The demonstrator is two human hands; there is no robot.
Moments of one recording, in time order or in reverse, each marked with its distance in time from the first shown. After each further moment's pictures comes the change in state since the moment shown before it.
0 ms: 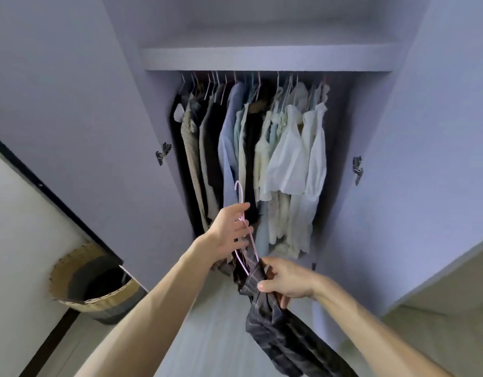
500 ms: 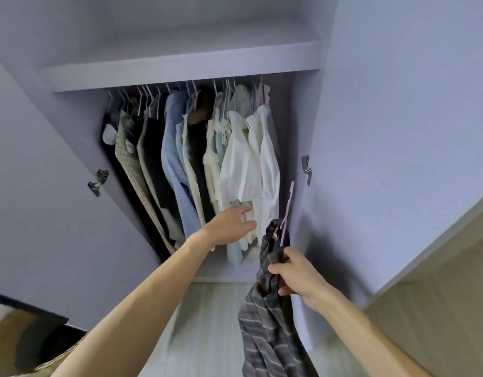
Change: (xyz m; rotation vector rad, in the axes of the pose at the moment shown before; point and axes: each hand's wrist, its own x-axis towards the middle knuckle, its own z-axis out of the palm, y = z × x) left_hand 0.084 0.042 0.100 1.217 -0.136 0.334; right_hand -0.020 0.055 -0.072 0.571 0.547 0.187
